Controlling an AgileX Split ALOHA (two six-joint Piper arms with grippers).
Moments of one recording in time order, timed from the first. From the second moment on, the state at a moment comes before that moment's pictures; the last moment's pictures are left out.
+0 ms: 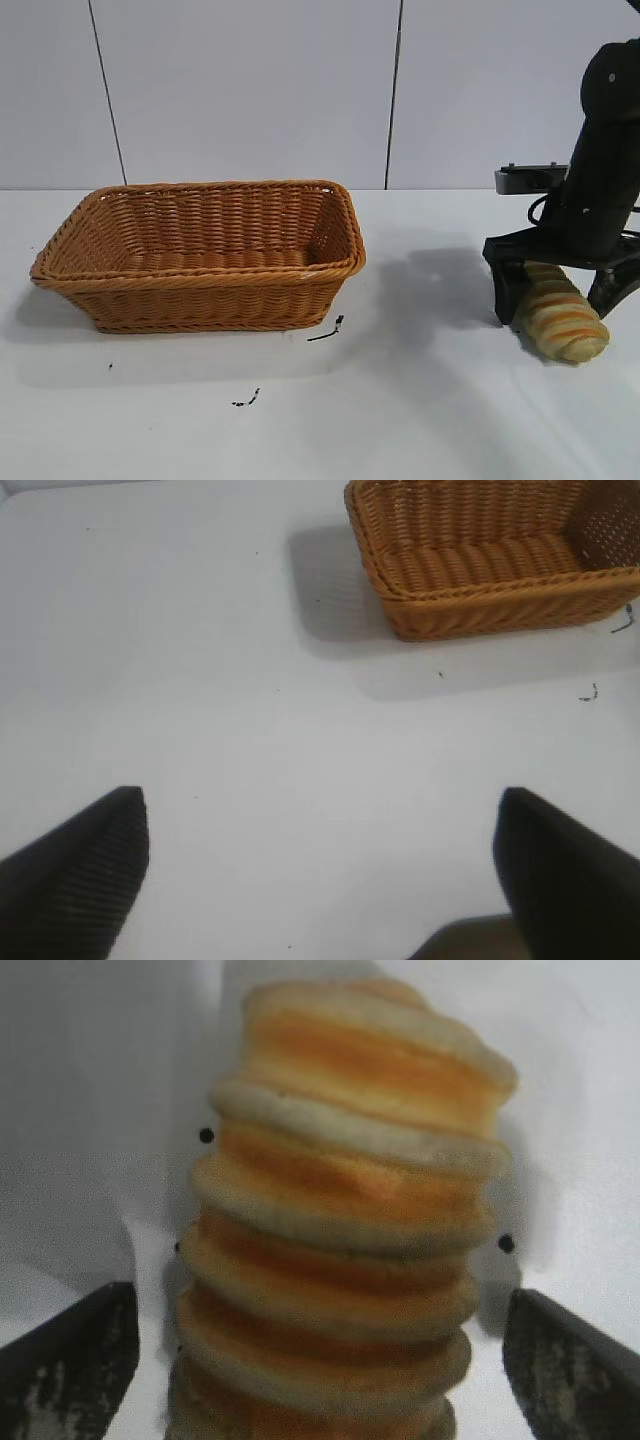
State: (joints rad) left arm -0.04 -0.01 -0.50 0.00 1.07 0.07; right arm 0.07 2.11 -1.29 0.01 0.69 0.04
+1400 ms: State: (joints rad) left arm -0.04 -0.01 -0.50 0.00 1.07 0.07; right arm 0.47 2.25 -2.23 -0.02 1.20 -0.27
